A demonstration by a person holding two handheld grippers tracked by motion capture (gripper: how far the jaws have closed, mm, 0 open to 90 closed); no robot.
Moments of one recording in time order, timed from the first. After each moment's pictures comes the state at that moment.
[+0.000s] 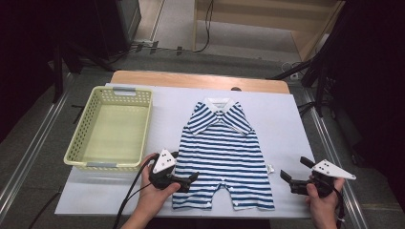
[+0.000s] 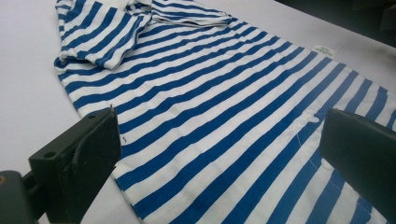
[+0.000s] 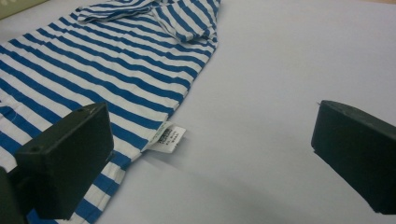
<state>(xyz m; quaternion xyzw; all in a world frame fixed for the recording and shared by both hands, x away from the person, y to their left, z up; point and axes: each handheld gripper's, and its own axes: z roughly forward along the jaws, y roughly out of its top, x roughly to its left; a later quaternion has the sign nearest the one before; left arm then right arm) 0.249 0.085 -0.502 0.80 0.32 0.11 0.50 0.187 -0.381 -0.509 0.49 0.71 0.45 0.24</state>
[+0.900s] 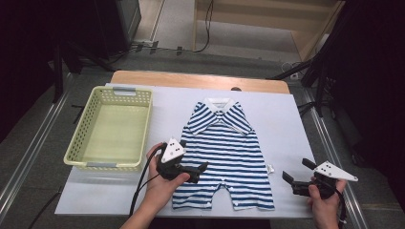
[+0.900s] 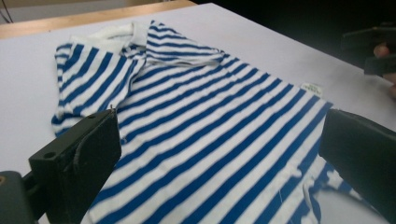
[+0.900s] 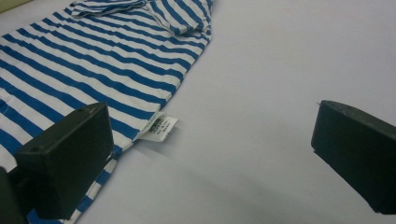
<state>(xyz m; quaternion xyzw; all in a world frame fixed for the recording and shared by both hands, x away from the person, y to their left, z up) 0.264 0.055 -0.459 0.79 0.32 0.12 0.51 0.185 -0.387 -0.515 0.50 0.71 0.45 0.23</state>
